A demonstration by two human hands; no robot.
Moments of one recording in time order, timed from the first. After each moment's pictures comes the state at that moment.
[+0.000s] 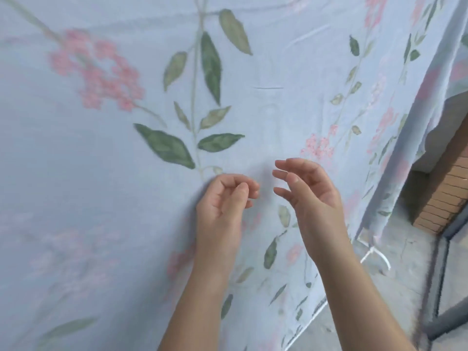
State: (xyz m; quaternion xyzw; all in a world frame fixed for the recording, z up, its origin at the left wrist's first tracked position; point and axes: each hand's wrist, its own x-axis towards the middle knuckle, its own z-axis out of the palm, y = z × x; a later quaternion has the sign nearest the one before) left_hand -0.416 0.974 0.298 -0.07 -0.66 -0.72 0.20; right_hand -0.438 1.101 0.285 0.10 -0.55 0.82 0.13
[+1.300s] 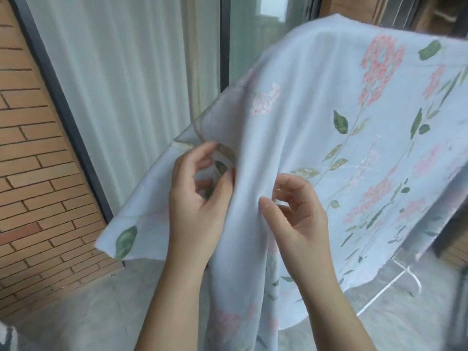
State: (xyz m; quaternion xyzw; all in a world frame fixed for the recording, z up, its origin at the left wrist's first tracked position) left_hand -0.150 0.563 0.349 -0.02 -0.68 -0.61 0.41; right_hand -0.166 0.691 0.323 0.21 -0.65 0.71 0.16
